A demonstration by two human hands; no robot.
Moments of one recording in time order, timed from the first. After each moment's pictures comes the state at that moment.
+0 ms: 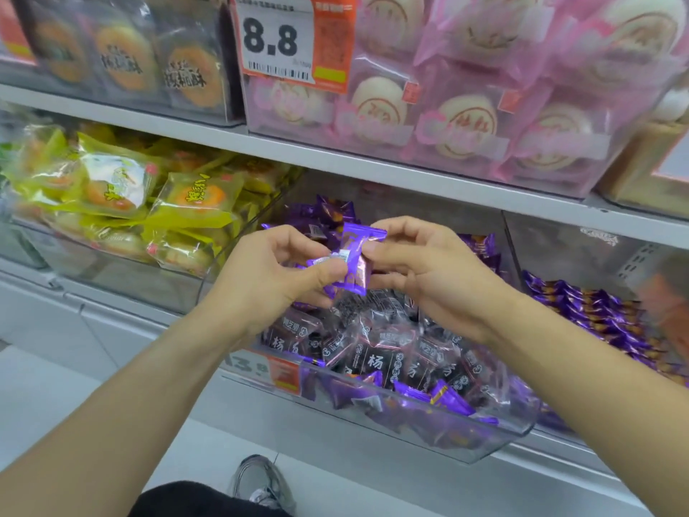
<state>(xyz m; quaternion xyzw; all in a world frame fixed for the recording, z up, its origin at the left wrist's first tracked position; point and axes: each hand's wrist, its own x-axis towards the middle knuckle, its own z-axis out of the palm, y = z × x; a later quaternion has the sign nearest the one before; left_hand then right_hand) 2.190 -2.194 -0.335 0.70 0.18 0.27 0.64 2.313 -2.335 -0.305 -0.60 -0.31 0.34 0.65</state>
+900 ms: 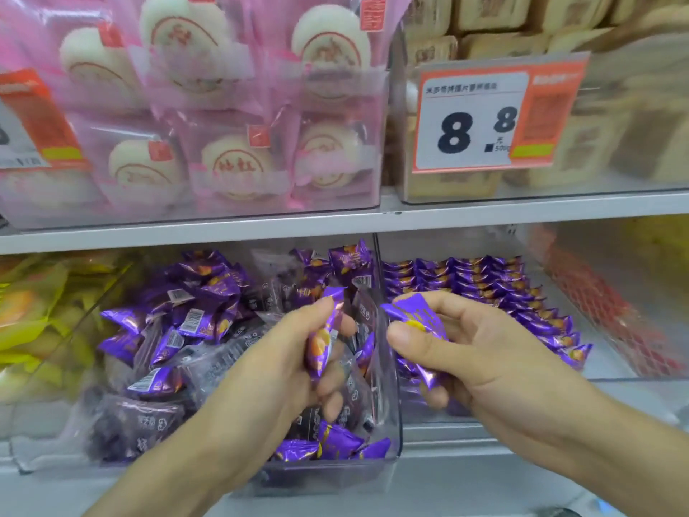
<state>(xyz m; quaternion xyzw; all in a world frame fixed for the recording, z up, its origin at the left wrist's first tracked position) 2.256 -2.329 -0.304 0.62 0.13 0.00 0.78 2.320 -2.497 -0.298 -0.64 -0.14 0.30 0.69</state>
